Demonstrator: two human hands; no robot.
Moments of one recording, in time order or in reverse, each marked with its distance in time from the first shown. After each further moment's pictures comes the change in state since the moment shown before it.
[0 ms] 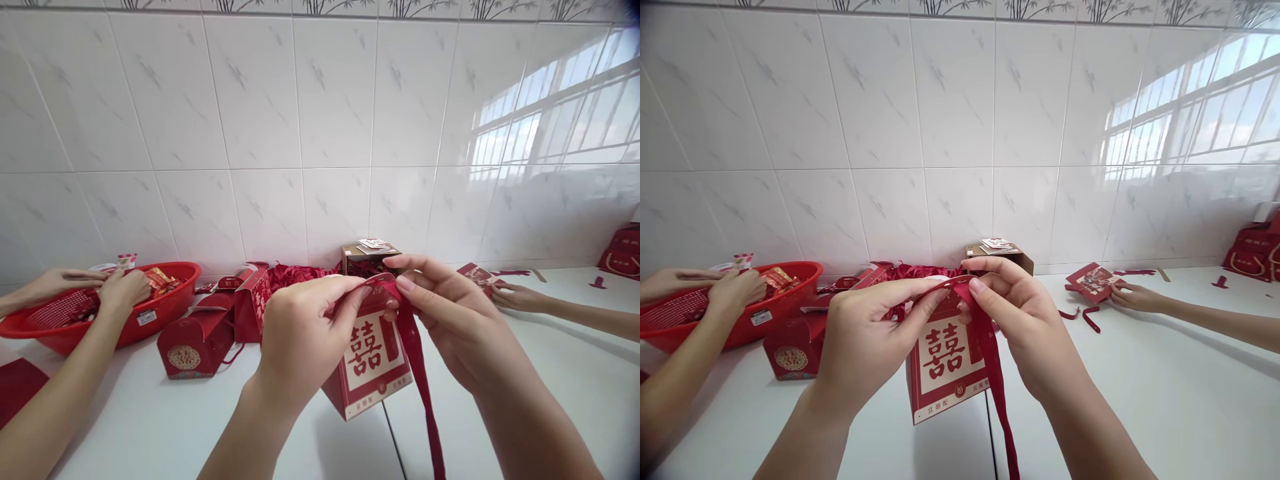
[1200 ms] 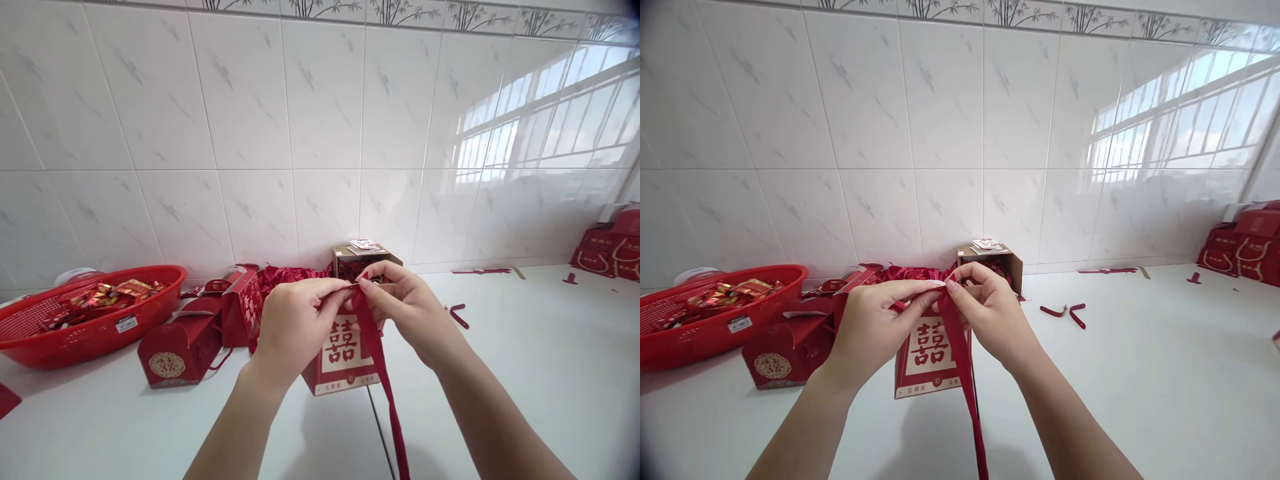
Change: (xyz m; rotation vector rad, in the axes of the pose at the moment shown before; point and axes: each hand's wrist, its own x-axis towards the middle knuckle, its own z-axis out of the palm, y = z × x) left_hand -0.003 -0.024 0.015 -0.005 -0.163 -0.159; right_hand 0.018 0.016 0.002 -0.225 -0.061 0.046
